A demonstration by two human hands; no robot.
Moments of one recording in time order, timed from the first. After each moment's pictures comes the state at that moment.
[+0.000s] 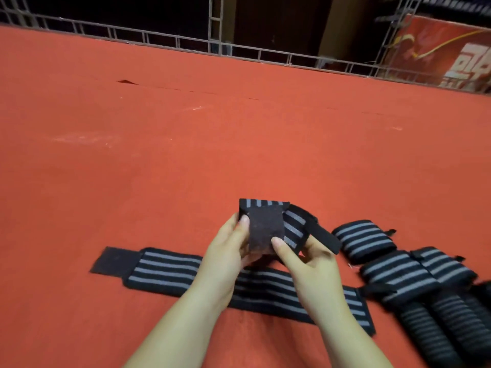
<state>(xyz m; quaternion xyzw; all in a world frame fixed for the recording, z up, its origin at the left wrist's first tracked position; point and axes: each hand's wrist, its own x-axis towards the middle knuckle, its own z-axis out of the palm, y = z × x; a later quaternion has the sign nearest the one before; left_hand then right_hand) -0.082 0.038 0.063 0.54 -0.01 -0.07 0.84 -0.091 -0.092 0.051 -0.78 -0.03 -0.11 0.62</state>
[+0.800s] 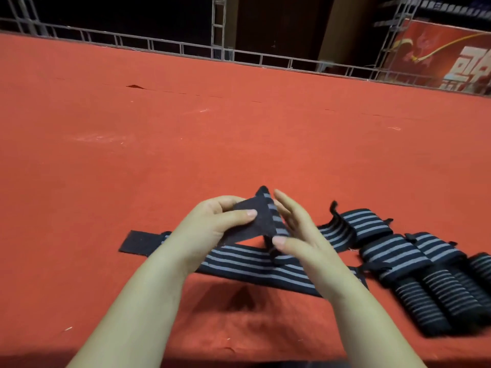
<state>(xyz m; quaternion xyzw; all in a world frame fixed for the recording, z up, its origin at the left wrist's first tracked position) -0.115 0.096 0.102 0.65 -0.09 -0.10 0.75 -0.118 -0.084 0.074 -0.75 -0.19 0.06 0.63</state>
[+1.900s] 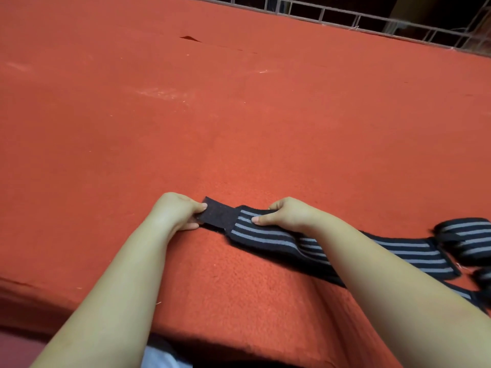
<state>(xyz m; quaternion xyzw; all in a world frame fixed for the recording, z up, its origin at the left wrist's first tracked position) -0.051 0.291 -0.012 0.73 0.31 -0.04 0.60 0.007 0.076 0.009 -0.90 -0.10 0.29 0.30</state>
